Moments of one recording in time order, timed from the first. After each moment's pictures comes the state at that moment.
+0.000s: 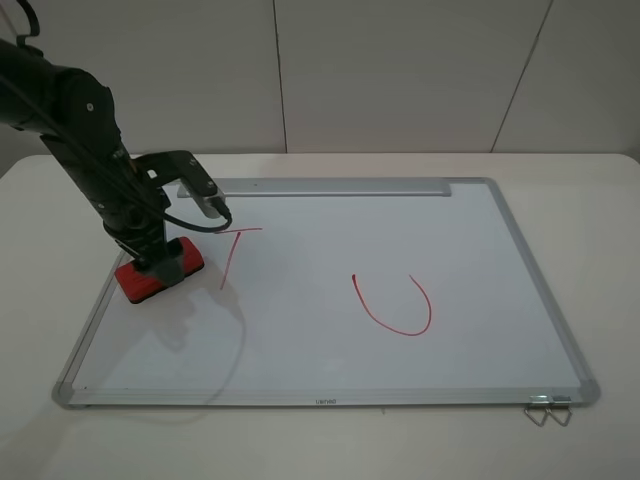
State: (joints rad) left arm -0.30 1.89 -1.05 -0.01 0.57 0.64; right arm -0.06 0.00 -0.52 0.03 1.07 -0.03
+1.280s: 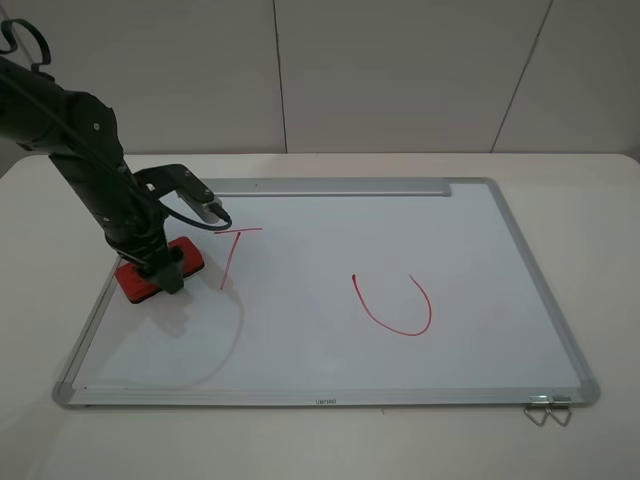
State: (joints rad) left arm -0.26 1.97 -1.05 -0.04 0.54 0.60; right arm -0.06 0.00 -0.52 0.03 1.07 -0.03
